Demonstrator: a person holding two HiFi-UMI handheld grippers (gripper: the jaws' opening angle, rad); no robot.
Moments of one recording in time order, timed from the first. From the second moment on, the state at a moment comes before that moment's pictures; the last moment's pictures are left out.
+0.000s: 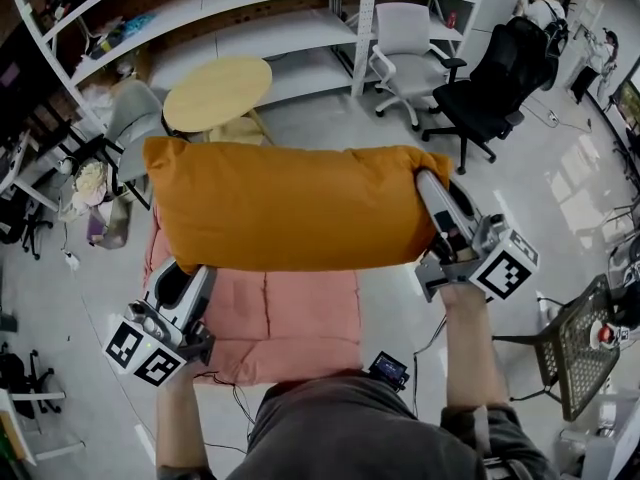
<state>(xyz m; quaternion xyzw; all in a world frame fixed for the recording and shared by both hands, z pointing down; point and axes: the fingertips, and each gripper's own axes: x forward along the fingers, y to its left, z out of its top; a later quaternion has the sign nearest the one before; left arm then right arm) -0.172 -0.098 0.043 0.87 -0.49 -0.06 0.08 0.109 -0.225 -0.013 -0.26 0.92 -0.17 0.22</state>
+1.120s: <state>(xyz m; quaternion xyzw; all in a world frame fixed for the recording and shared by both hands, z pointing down) -0.172 -0.107 0.044 0.87 -0.49 -0.07 0.09 0.108 -0.235 -0.008 -0.27 0.92 -0.18 0.21</state>
